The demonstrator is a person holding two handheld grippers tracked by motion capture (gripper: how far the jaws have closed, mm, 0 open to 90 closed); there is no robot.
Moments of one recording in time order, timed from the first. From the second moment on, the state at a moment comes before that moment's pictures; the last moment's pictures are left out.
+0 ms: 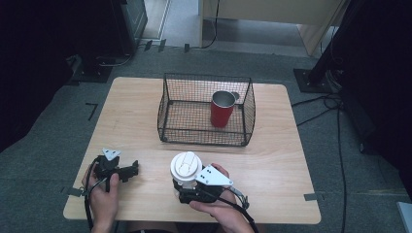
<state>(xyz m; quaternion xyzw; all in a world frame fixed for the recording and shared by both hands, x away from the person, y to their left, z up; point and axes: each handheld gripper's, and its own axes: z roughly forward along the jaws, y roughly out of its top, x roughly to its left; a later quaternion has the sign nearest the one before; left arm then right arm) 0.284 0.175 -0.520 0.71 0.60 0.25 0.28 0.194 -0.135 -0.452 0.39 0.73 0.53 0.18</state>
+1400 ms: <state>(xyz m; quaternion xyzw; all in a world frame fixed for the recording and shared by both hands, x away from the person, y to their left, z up) 0.284 0.175 -0.520 0.71 0.60 0.25 0.28 0.237 -0.136 -0.377 0.38 0.69 0.56 0.25</state>
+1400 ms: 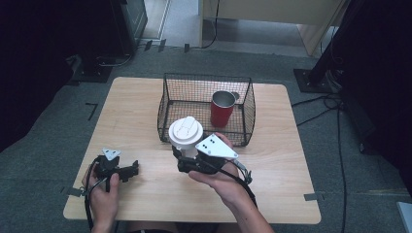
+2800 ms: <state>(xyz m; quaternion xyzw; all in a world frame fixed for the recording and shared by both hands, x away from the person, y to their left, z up) 0.284 0.175 -0.520 0.71 0.60 0.25 0.28 0.306 -0.123 -0.342 0.40 0.65 0.58 0.29</state>
